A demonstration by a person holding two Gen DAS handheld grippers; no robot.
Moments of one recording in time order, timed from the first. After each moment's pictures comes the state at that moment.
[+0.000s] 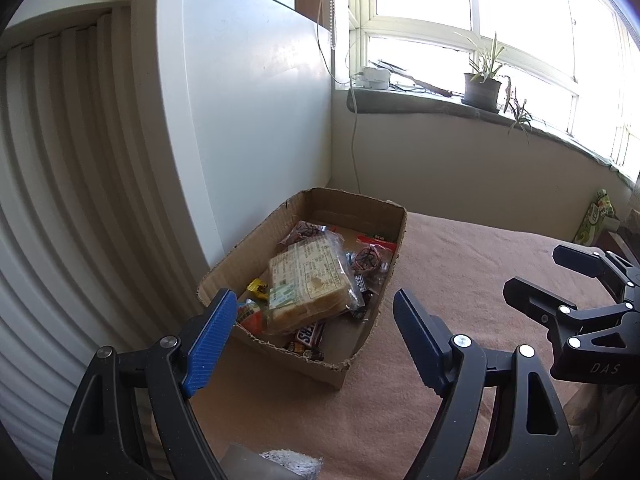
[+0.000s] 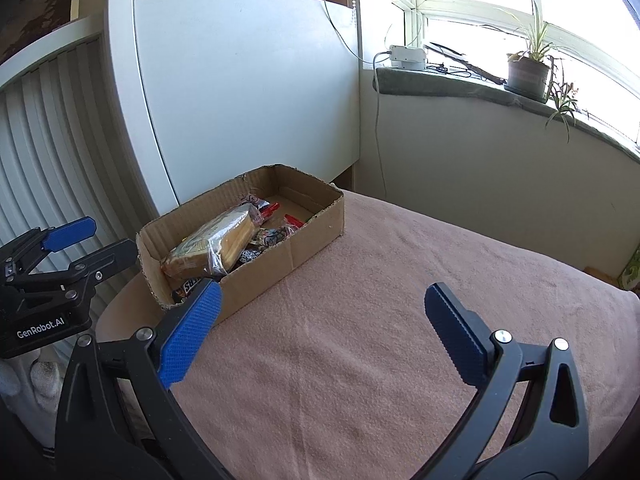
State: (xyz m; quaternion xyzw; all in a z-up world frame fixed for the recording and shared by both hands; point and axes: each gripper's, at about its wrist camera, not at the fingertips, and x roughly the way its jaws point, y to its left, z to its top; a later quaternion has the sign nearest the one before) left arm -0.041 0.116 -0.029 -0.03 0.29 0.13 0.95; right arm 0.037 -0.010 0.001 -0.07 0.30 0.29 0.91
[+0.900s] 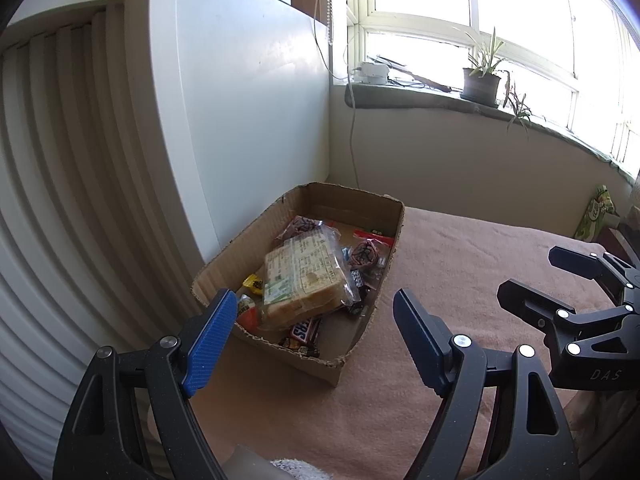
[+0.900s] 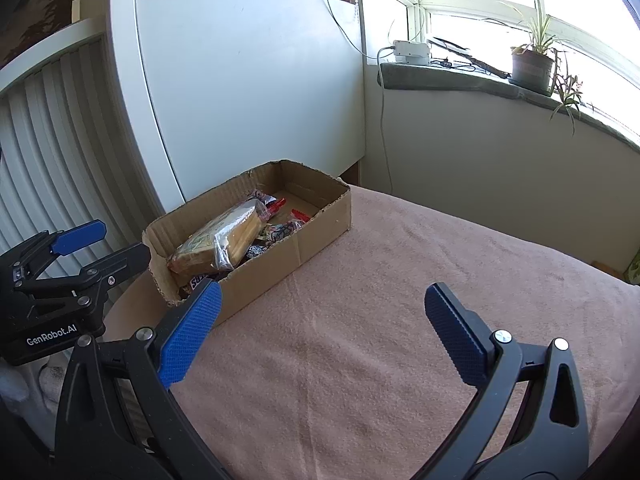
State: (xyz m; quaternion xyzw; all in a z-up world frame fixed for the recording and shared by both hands) left arm -0.039 0.111 -0.031 -0.03 0.30 0.13 0.94; right arm 0.036 -0.008 -0.004 -0.06 0.31 0.30 0.90
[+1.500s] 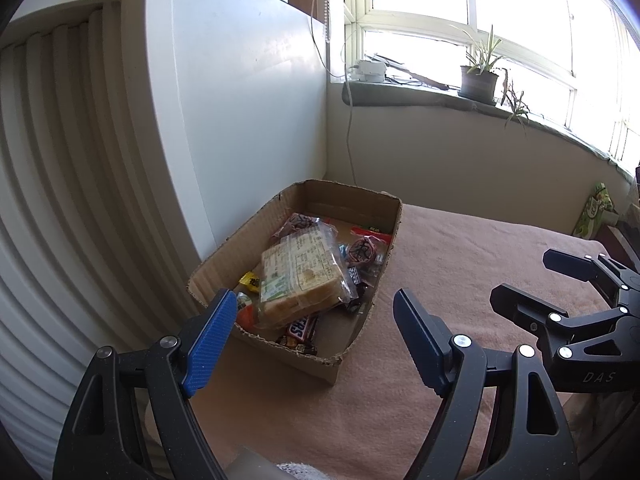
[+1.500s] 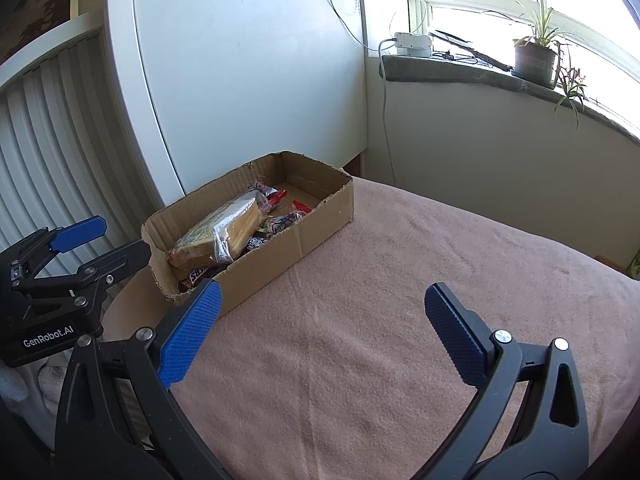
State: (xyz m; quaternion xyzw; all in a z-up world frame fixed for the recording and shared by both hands) left arm -0.038 0.111 -0.033 -0.03 0.30 0.13 0.94; right arm 0.040 -0.009 -0.011 -0.06 0.32 0.30 0.89
